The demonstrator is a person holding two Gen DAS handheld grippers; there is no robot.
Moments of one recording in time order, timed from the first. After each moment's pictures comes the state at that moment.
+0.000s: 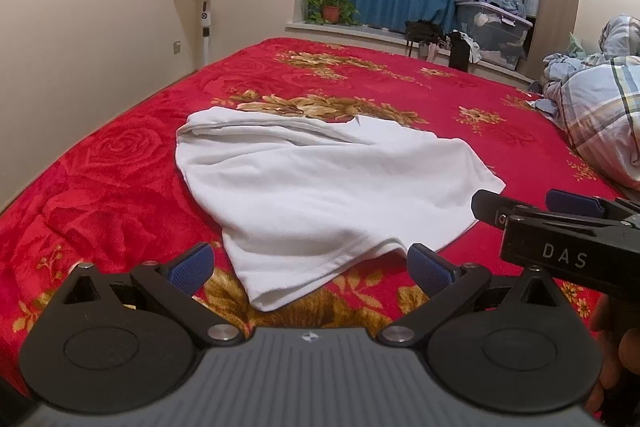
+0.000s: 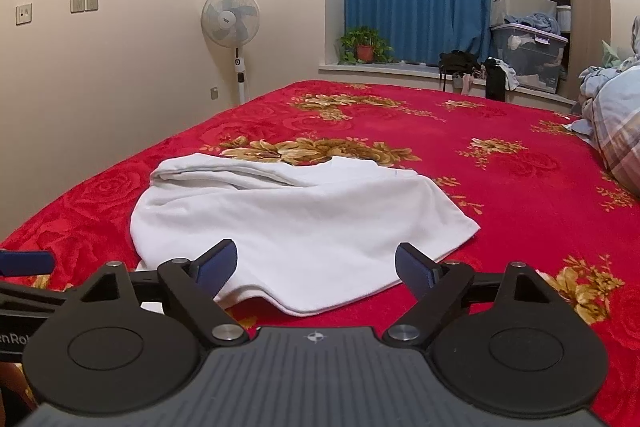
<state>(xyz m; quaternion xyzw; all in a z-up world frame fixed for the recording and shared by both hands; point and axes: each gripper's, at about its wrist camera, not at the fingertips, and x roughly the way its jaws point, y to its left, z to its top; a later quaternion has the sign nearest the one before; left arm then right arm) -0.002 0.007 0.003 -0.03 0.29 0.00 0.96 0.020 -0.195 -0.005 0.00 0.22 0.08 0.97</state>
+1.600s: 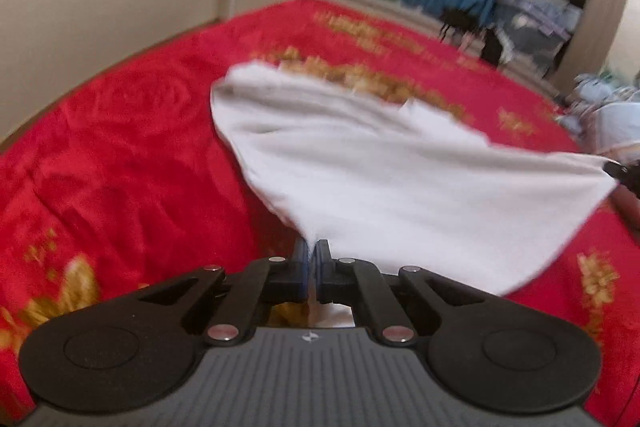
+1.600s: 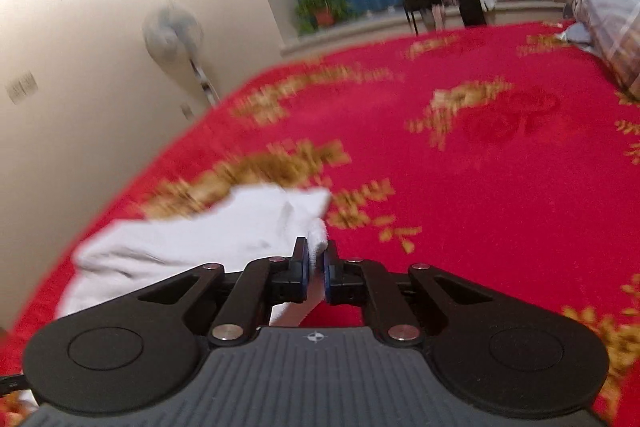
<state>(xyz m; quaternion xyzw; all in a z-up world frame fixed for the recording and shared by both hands) 0.060 0.091 -0.016 -0.11 0.34 0.01 0.93 0.200 -0.400 -0.005 0.16 0.29 0.10 0.94</state>
